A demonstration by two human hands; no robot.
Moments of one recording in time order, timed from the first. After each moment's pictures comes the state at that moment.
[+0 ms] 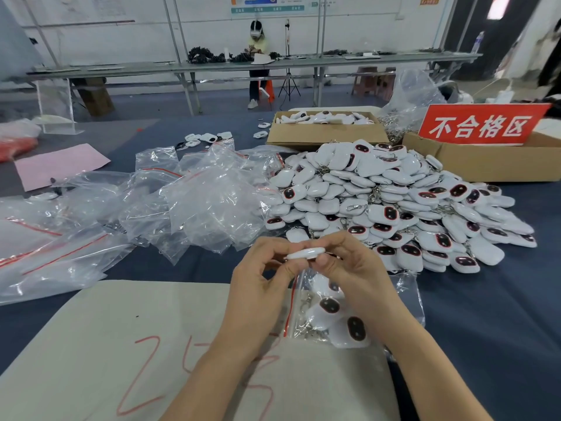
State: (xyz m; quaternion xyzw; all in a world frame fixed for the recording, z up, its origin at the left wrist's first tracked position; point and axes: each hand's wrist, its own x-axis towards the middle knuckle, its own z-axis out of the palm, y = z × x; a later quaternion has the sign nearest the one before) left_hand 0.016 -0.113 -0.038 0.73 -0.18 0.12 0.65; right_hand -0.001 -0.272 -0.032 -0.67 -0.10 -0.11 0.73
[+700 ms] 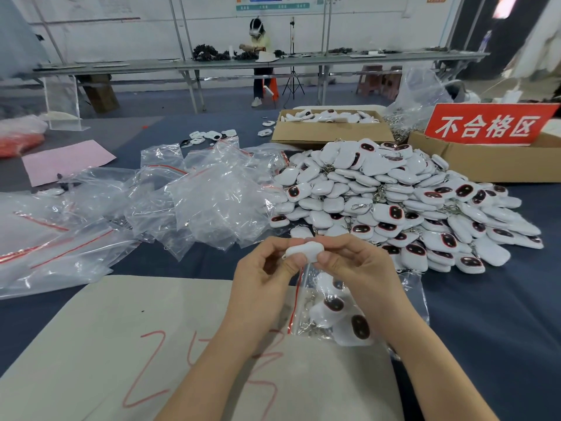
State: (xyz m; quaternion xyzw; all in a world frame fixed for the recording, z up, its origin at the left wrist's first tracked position) left_hand 0.018 -0.112 -0.037 0.69 -0.14 0.05 0.71; right_hand -0.006 -0.270 -0.023 -0.66 -0.03 -0.10 0.74
